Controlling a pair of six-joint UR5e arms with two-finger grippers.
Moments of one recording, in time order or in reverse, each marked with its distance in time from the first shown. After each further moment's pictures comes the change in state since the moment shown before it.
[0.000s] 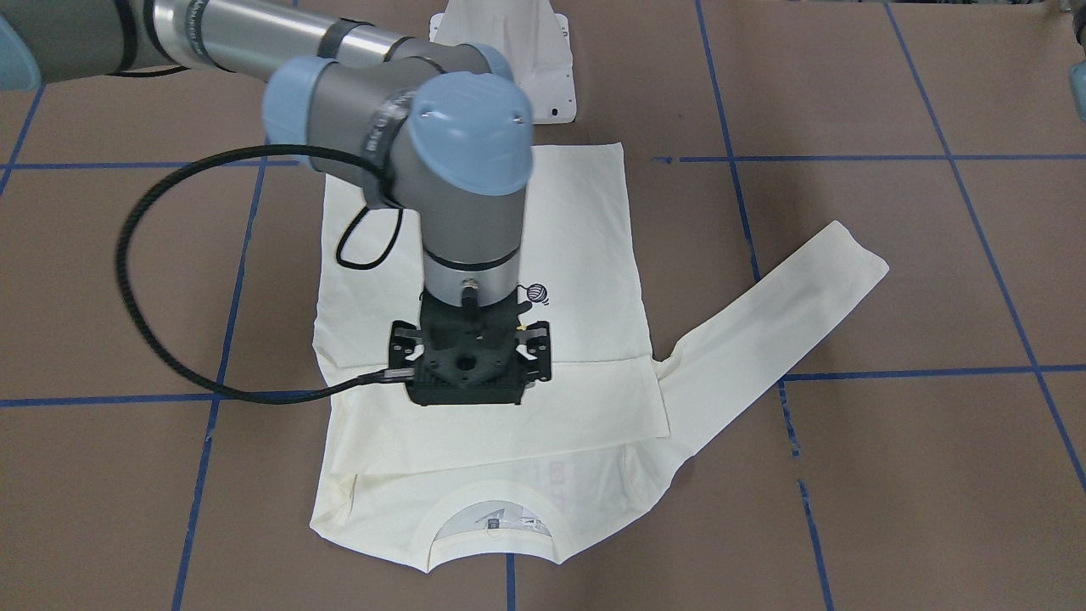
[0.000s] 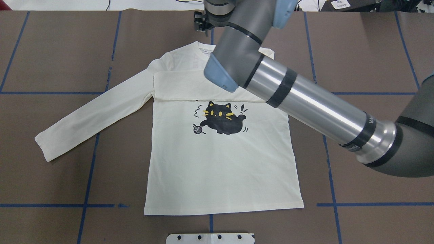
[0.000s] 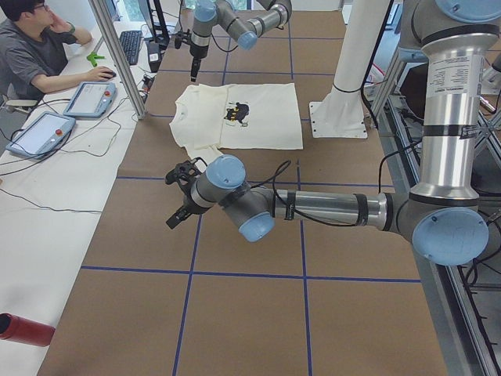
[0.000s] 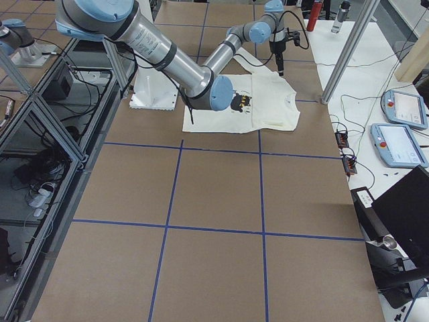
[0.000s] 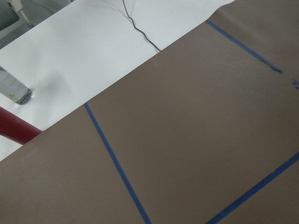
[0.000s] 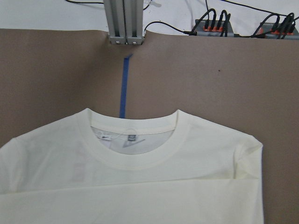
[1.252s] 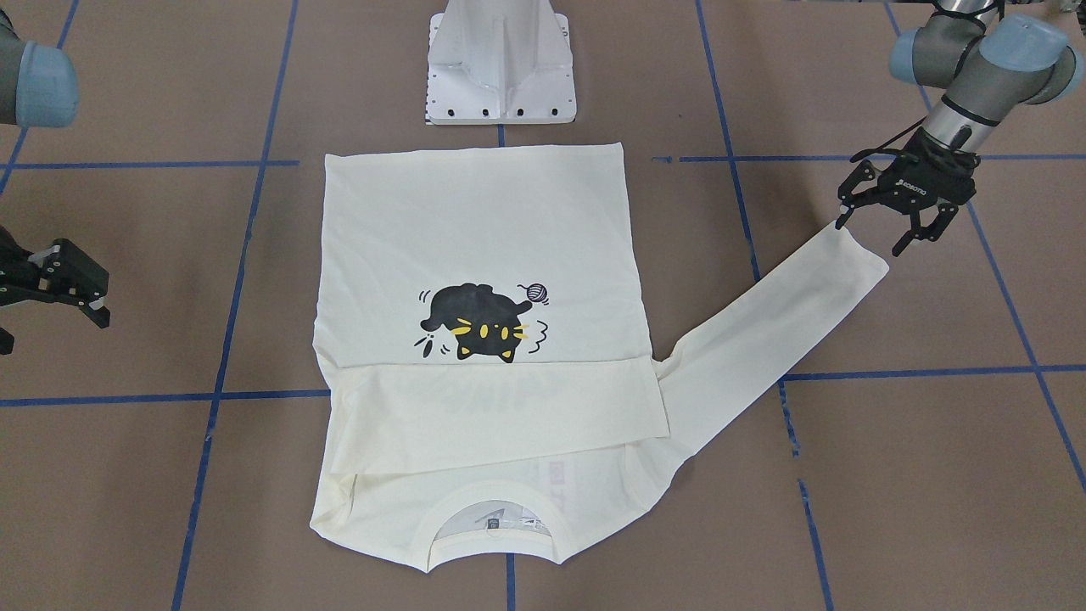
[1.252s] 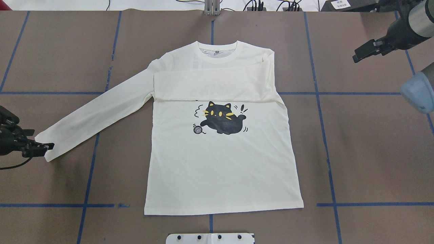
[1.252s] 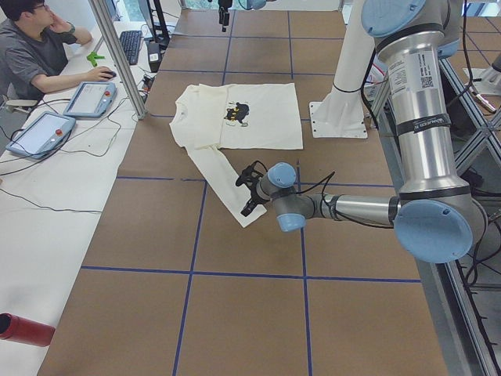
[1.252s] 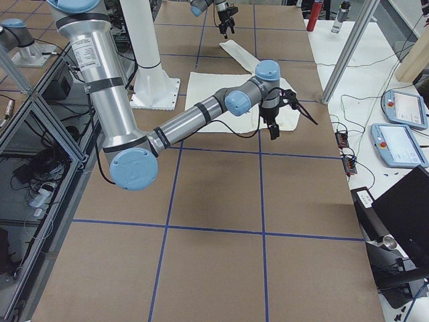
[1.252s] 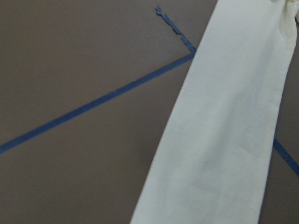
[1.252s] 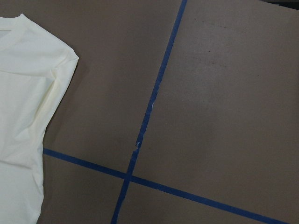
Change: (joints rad) left arm 0.694 0.226 -0.093 -0.287 0.412 -0.510; right arm 0.339 -0.743 0.480 0.163 0.356 -0.506
